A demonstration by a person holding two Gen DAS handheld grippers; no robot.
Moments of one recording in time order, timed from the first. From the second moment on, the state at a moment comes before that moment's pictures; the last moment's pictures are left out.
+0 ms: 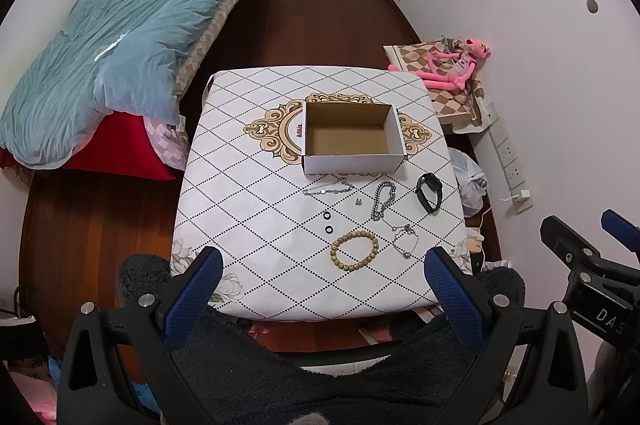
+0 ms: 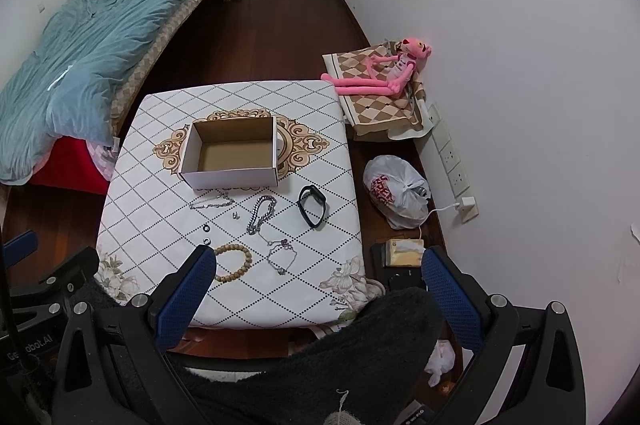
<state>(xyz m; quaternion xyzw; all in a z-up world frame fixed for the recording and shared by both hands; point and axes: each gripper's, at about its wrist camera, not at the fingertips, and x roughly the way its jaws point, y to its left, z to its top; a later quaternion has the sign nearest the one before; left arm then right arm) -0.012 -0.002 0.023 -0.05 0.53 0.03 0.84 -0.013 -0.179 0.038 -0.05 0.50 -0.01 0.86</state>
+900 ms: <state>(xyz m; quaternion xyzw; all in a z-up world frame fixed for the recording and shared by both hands) 0.121 -0.031 -0.123 0.06 0.56 0.09 0.82 0.128 -0.220 -0.163 -0.04 0.58 -0.05 0.81</state>
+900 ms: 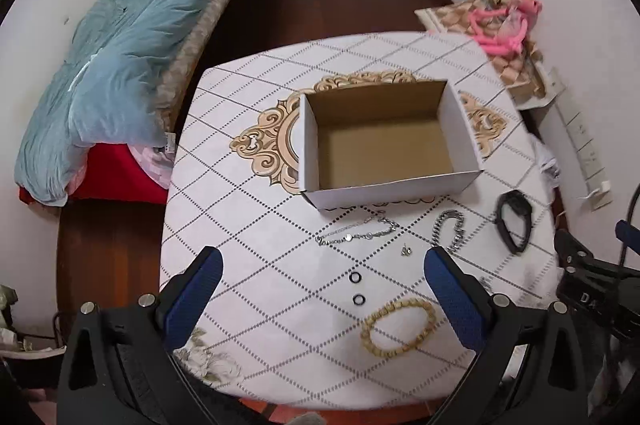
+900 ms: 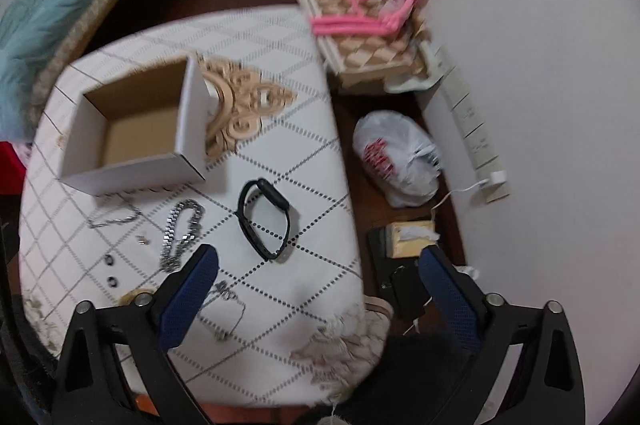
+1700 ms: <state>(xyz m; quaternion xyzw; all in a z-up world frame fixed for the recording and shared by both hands) 0.160 -0.055 -0.213 0.08 0.61 0.08 0.79 0.166 -0.216 -0.256 0.00 0.60 0.00 0.80</state>
